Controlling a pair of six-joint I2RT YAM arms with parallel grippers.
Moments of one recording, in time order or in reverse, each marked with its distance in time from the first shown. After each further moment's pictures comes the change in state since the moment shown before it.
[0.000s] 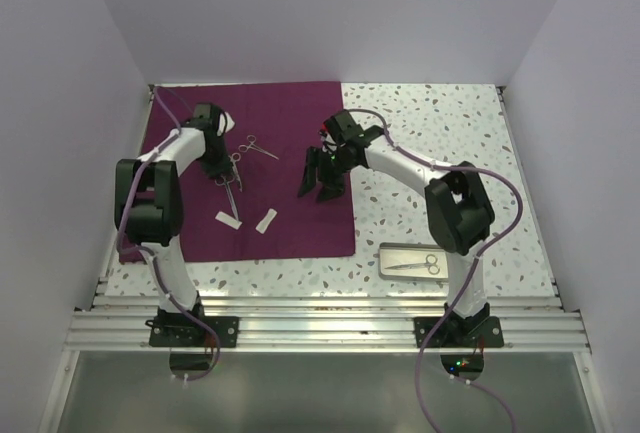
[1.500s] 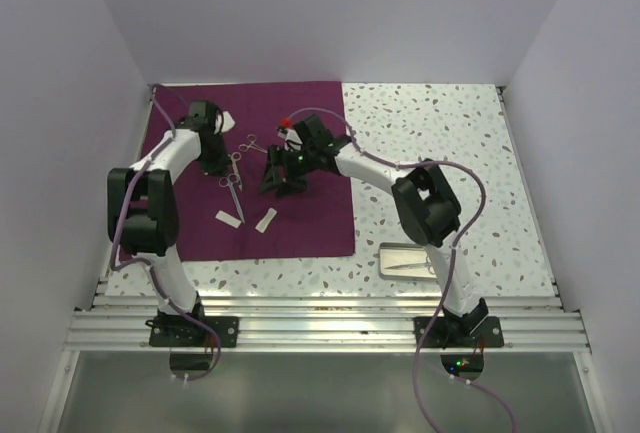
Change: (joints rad) left arm 0.001 -0.059 -0.013 -0.006 0.045 0.018; right arm 0.085 0.176 0.150 0.276 -0.150 -0.032
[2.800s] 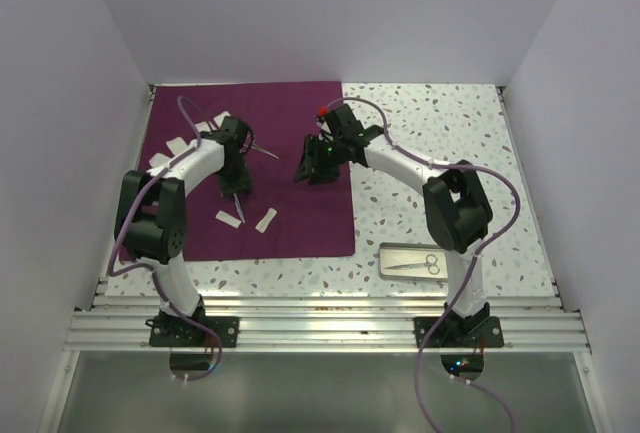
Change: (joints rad) left arm -0.175 -0.060 -0.104 -0.124 -0.093 -0.172; right arm -0.090 -0.156 -0.124 -0.088 0.205 -0.006
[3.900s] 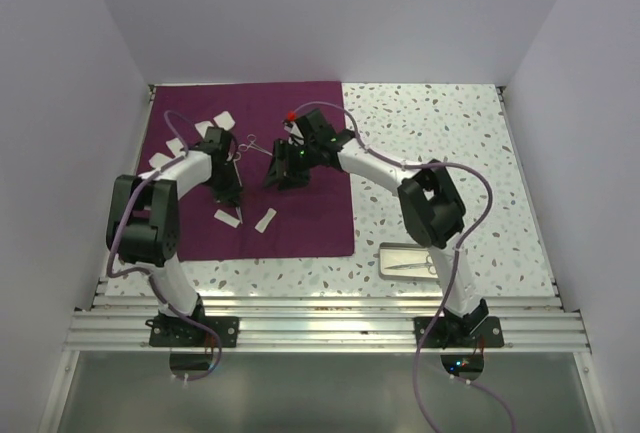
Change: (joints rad) left arm 0.090 -0.024 -0.146 0.161 0.103 0.063; right arm 0.093 0.131 0.141 0.051 -0.095 0.055
